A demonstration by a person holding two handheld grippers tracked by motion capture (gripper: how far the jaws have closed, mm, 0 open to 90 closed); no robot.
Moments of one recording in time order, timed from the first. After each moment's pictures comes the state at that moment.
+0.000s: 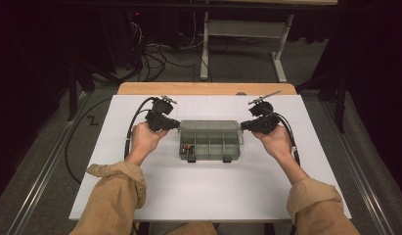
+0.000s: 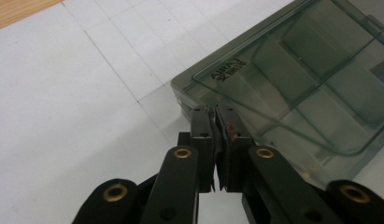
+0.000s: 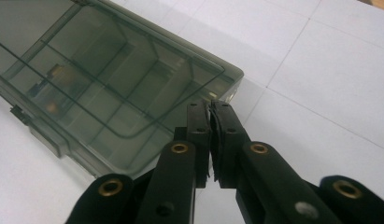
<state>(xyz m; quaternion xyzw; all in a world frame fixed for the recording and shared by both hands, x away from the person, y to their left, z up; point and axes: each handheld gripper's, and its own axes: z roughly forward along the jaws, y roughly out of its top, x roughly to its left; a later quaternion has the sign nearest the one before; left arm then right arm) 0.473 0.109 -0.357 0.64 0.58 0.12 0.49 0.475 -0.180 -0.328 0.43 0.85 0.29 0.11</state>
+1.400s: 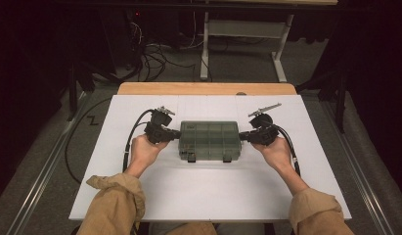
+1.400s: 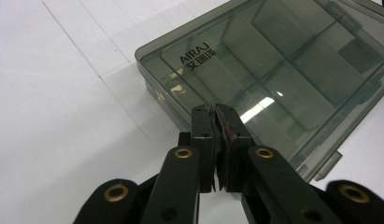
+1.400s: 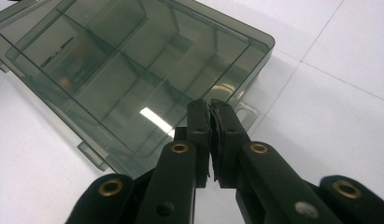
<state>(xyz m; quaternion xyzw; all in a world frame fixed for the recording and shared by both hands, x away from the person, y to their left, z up) 0.444 0.110 -0.374 0.62 0.59 0.09 0.51 0.458 -0.185 -0.357 0.42 0.85 0.31 0.08</state>
